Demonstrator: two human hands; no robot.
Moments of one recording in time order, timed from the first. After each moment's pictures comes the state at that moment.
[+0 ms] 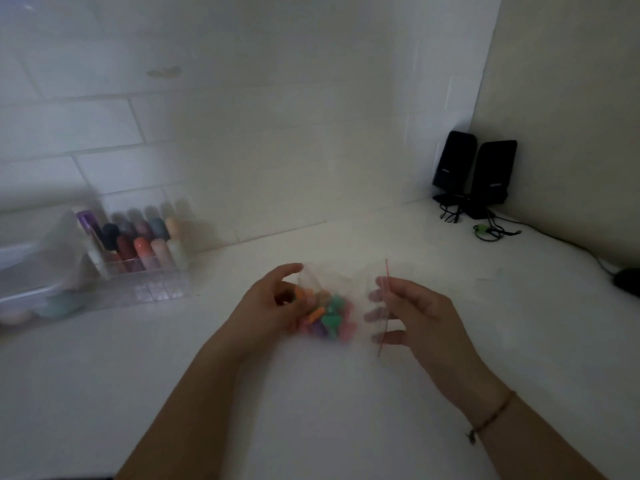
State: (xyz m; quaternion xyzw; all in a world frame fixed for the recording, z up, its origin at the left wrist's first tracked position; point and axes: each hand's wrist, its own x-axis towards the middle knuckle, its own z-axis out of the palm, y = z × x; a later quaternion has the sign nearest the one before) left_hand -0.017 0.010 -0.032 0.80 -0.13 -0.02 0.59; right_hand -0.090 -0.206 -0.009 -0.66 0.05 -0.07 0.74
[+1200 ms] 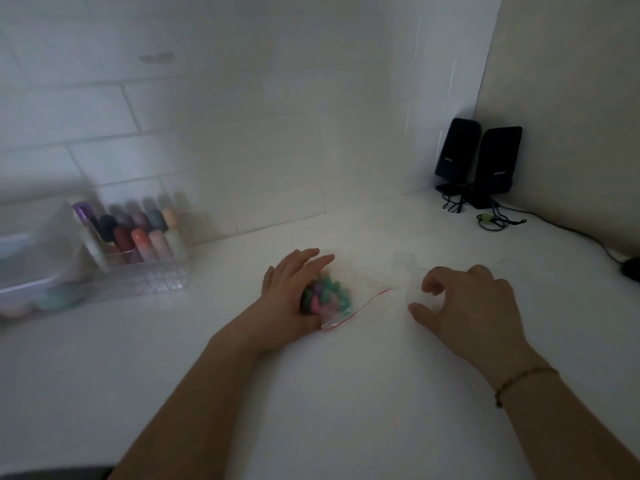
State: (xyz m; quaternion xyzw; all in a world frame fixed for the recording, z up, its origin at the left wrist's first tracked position) left_hand -0.013 -0.004 -0.039 0.92 -0.26 0.03 0.27; right_hand -0.082 -0.259 -0.013 -0.98 0.07 -0.18 0.10
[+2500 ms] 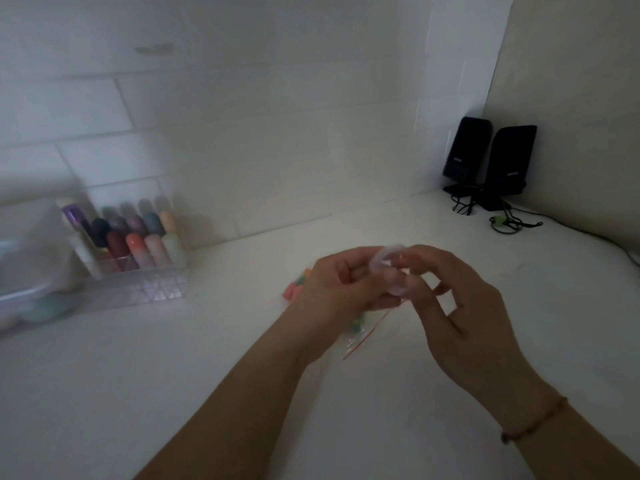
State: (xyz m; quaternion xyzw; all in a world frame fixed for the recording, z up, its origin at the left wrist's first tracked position) left_hand -0.042 -0.059 0.011 0.59 -0.22 -0.15 0.76; right_hand -0.085 -0.217 -0.010 -0.83 -0.14 -0.36 0.39
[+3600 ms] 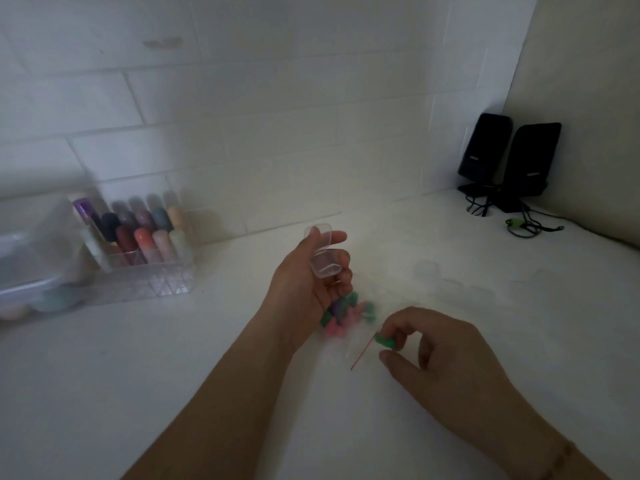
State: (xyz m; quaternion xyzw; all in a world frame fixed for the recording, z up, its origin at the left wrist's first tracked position) left_hand -0.003 -0.044 -0.001 0.51 -0.03 -0.10 0.86; right_hand -0.099 -0.211 -0.026 -0.92 -0.11 -0.15 0.35
